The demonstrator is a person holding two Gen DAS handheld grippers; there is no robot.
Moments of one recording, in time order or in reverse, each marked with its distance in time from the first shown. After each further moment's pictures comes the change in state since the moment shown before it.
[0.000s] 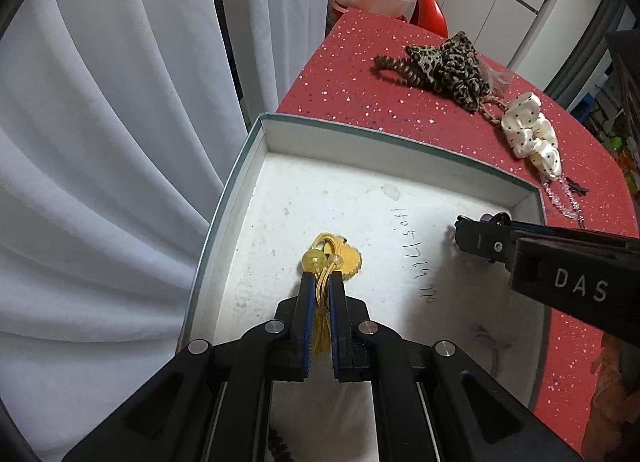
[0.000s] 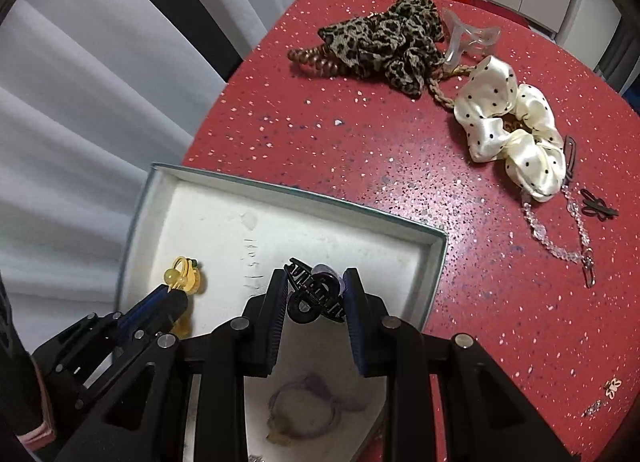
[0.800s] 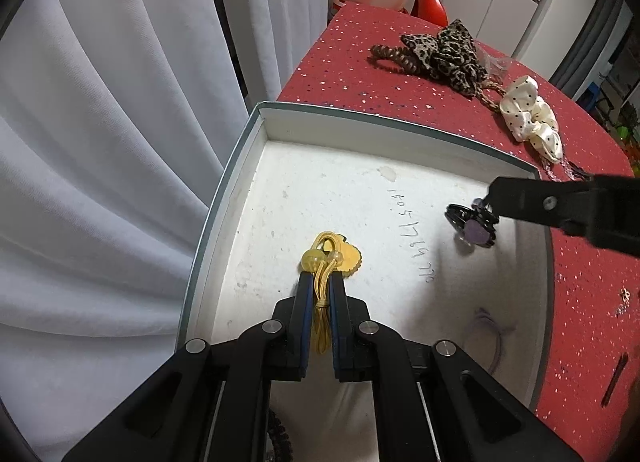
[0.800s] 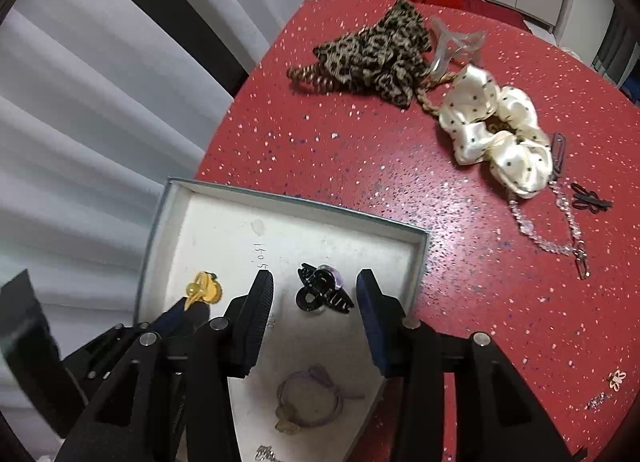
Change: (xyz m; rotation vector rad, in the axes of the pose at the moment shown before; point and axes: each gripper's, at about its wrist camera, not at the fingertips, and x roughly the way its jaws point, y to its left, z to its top) left arm -0.005 -0.005 -0.009 0.025 0.020 0.036; right arm -0.032 -0.003 0.000 0.042 -0.041 0.063
